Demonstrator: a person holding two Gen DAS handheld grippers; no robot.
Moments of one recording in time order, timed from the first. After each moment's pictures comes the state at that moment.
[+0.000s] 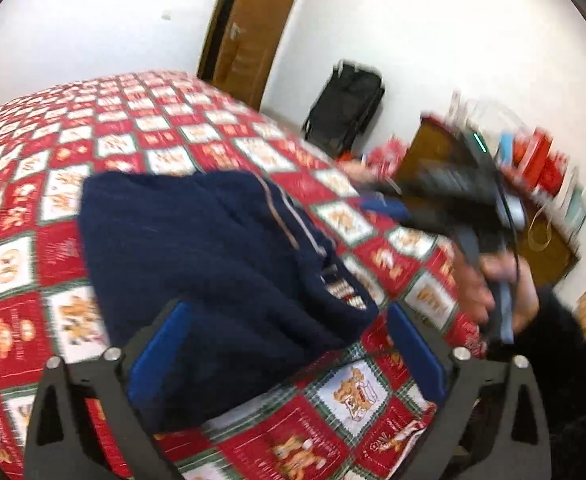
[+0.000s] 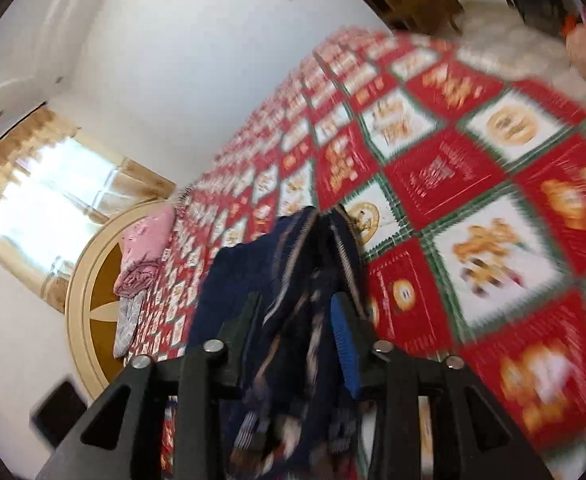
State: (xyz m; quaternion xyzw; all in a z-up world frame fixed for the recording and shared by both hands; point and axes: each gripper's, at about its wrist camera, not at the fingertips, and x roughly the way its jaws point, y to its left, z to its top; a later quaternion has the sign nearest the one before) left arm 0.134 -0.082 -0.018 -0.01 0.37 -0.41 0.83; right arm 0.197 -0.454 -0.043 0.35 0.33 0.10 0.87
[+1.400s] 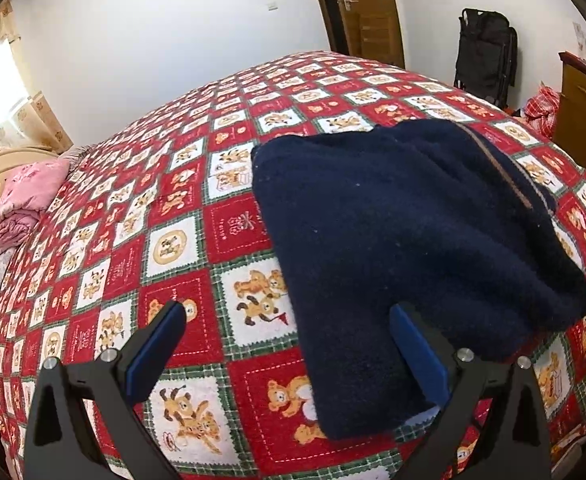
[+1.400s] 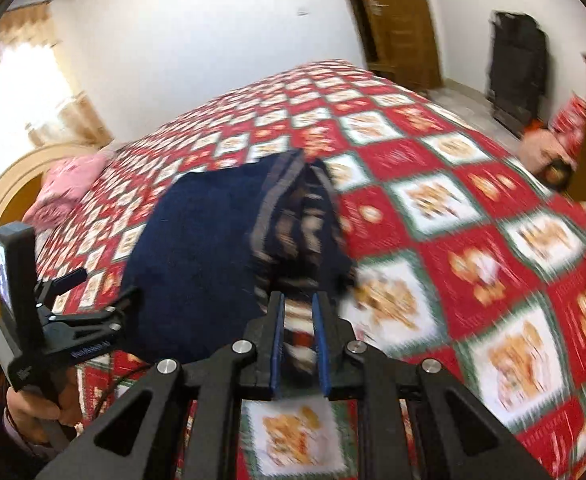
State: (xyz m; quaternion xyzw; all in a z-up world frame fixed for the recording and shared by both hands) left arm 0.178 -0.080 -0.064 0.17 0.38 -0.10 0.90; right arm 0.113 -0.326 -0.047 0.14 0.35 -0.03 0.92
